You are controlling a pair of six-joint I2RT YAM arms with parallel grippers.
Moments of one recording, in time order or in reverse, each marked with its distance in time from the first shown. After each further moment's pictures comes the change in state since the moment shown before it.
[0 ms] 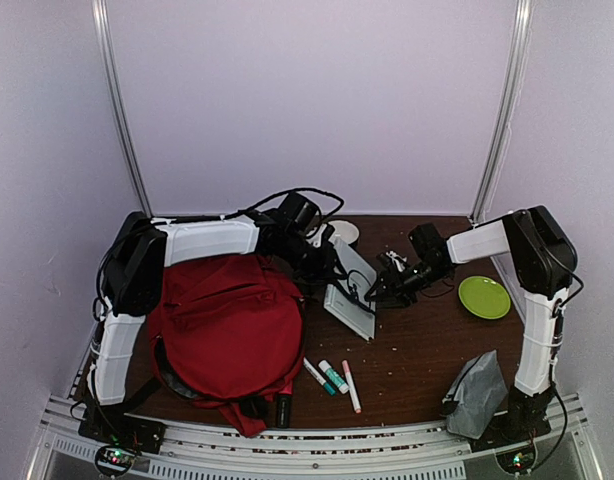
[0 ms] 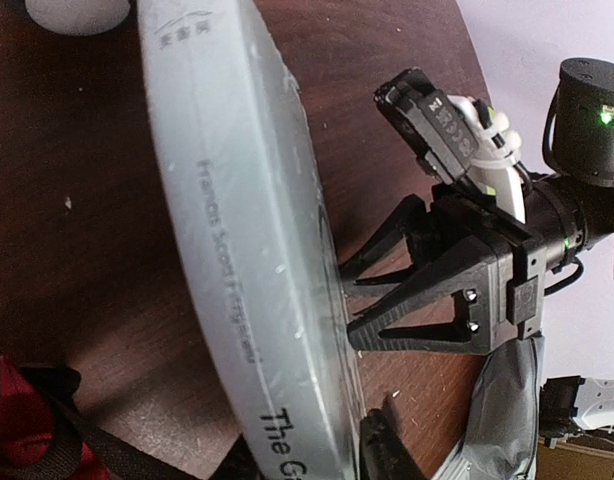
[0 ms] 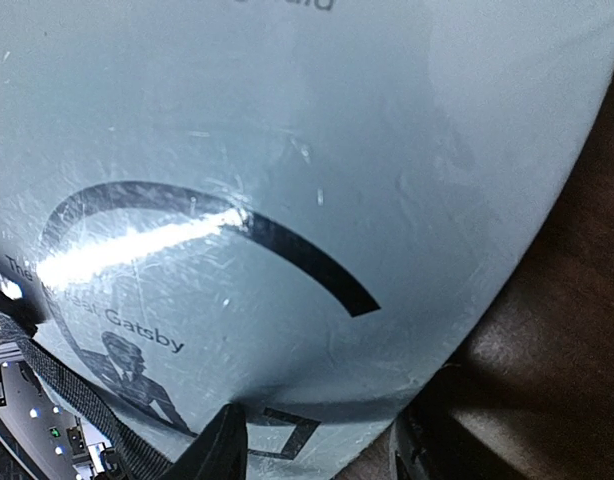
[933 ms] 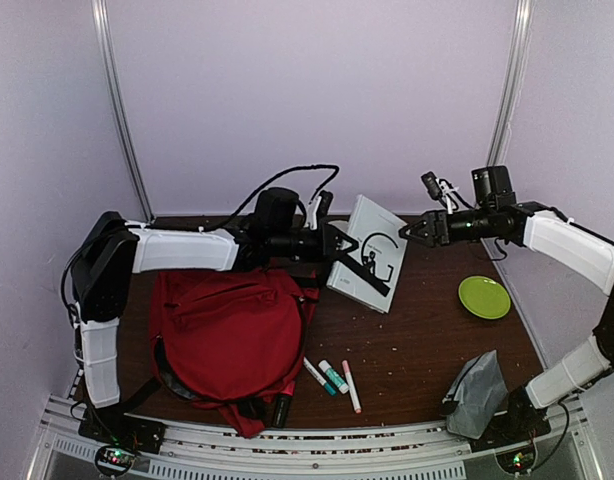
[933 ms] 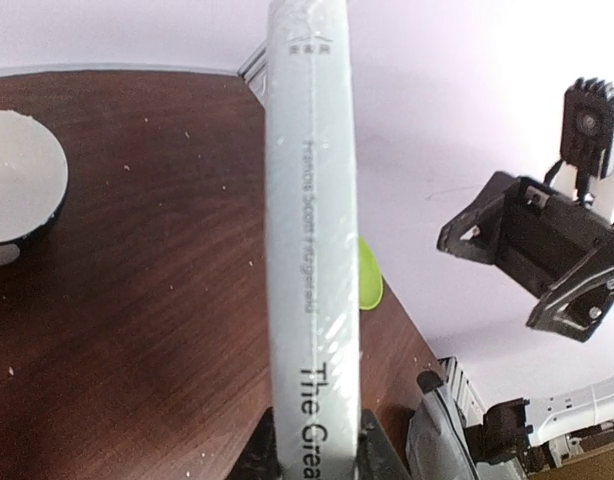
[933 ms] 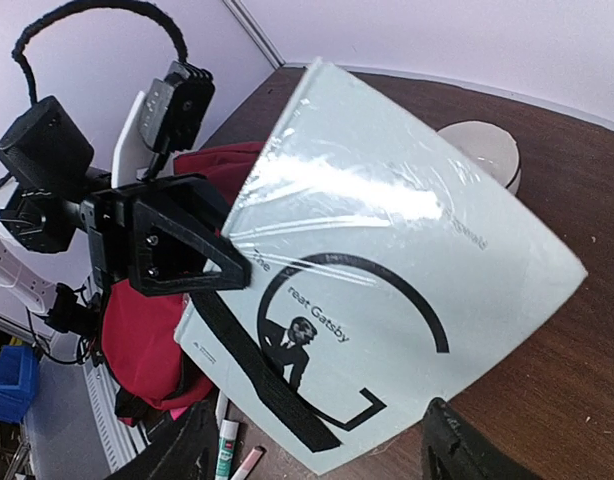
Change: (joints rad) left arm -0.027 -0.213 -0.344 0.666 -0.023 -0.032; right arm -0.087 -0.634 -0.079 -0.019 0.125 -0.235
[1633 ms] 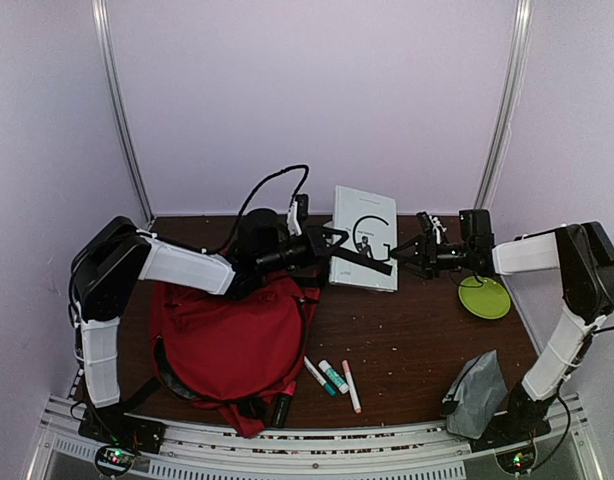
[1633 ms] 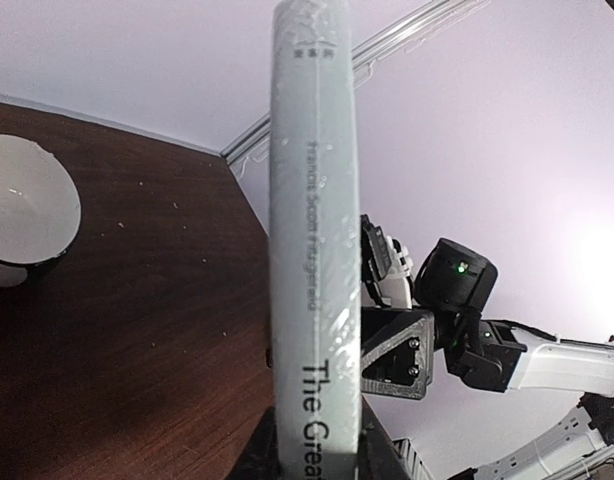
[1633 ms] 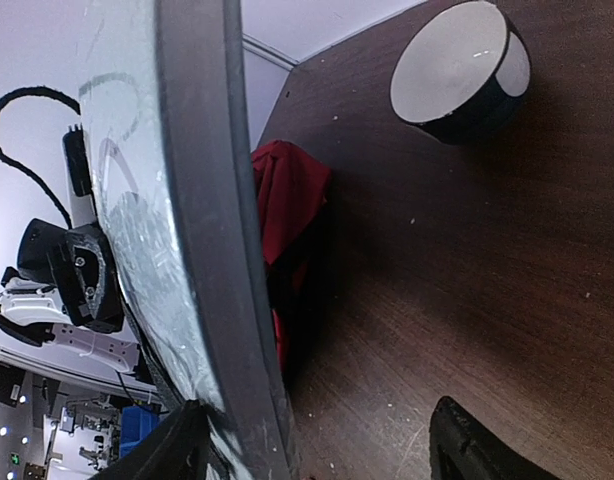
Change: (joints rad) left arm 0.008 0.005 -0.238 0.534 -0.121 -0.238; right arm -0.072 0.291 -0.240 0.591 -0.237 0.445
